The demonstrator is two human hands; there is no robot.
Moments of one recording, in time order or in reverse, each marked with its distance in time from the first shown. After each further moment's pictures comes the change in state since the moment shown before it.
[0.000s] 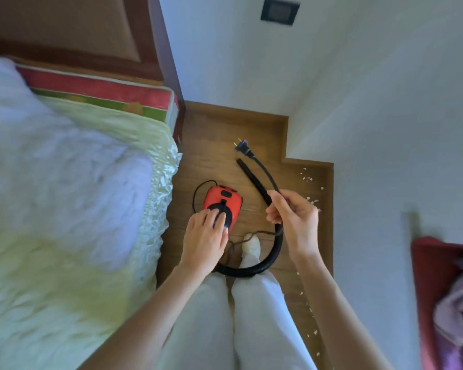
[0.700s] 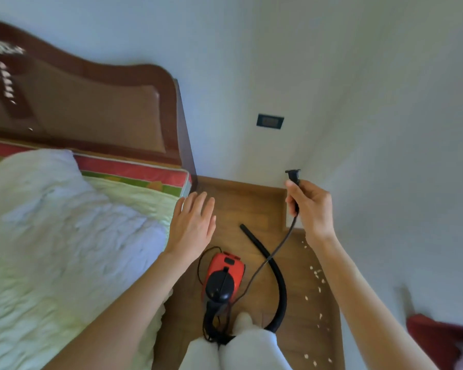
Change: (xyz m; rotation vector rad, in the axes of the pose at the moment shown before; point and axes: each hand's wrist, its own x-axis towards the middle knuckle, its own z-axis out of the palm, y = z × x) left_hand 0.119 -0.015 -0.160 0.272 0.349 0.007; right_hand 0.080 -0.174 -0.032 -0.003 -0.052 -0.240
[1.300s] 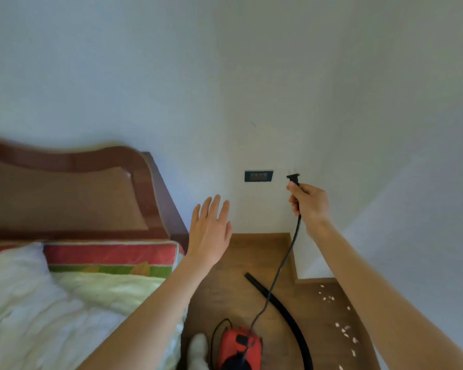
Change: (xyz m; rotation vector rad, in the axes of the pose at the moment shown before) left_hand 0.256 -0.019 0.065 -0.011 -0.120 0.073; right_hand 0.257 0.003 0.022 0.078 0.203 0.185
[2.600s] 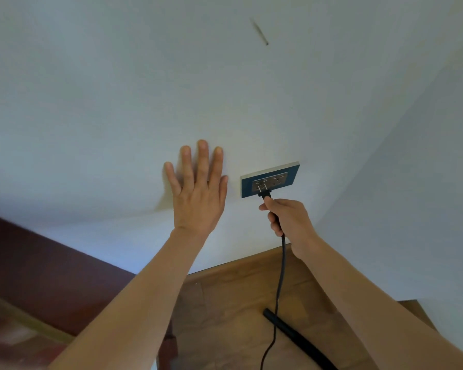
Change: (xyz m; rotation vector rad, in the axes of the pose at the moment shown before) left_hand 0.302 -0.083 0.321 0.134 0.670 0.183; right_hand 0.282 0.215 0.160 0.042 0.027 0.275
